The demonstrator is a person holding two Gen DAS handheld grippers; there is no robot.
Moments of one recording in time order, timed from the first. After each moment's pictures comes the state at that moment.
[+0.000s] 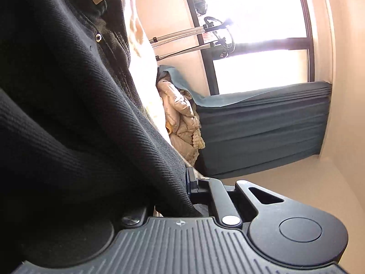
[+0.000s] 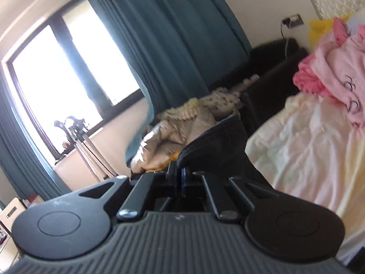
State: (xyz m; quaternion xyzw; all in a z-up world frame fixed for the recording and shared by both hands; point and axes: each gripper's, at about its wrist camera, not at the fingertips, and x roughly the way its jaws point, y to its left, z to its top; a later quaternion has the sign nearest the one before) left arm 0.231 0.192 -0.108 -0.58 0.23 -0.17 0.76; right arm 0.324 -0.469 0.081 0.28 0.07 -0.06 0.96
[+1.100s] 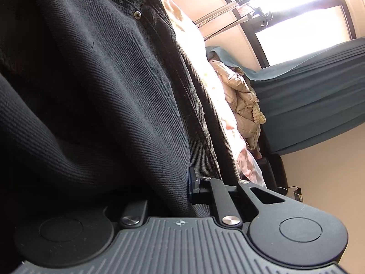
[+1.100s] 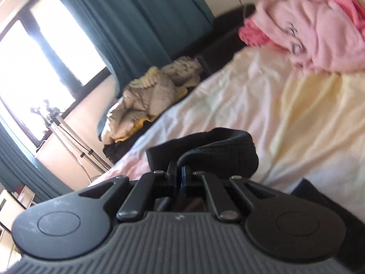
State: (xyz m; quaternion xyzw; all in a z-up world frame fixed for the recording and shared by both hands) left arm 0.218 0.166 -0.117 -0.46 0.35 -0.08 0.82; right arm 0.245 -0.508 -0.025 0.31 0.18 -0.12 0.93
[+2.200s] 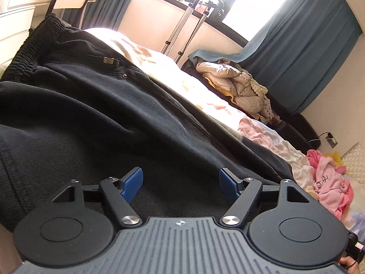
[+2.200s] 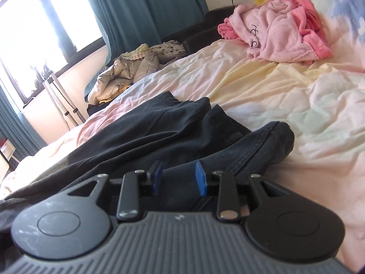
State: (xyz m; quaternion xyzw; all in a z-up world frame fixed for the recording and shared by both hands) left arm 0.064 0.142 -0.003 -0.25 0.32 -0.06 0.91; right arm 0.055 -0.471 -0.042 0.26 0.26 -0.15 0.92
